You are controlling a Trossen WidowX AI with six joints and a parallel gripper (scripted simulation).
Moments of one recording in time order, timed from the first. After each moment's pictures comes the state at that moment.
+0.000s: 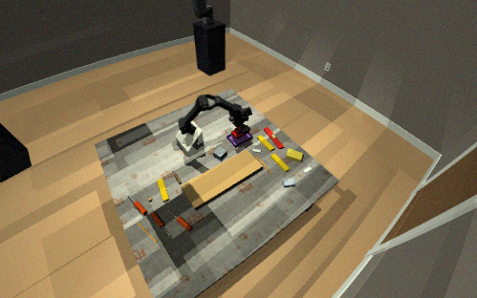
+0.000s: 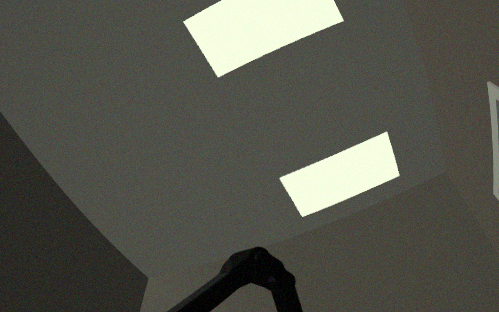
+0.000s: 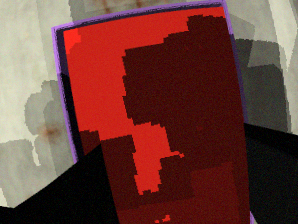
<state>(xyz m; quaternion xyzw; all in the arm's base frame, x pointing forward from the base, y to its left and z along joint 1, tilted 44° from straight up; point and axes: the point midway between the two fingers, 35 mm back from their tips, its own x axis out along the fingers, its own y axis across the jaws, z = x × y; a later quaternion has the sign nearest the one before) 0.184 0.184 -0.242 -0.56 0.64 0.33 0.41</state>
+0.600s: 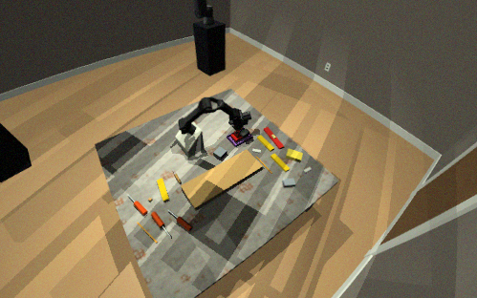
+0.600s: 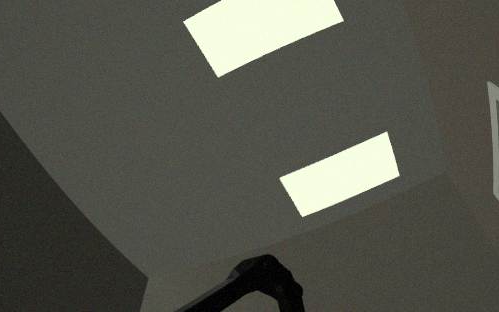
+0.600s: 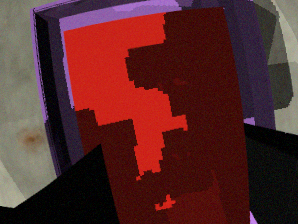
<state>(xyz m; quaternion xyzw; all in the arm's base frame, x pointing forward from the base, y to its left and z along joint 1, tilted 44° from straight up) 0.181 0.159 -0.267 -0.56 0.64 0.33 0.41</state>
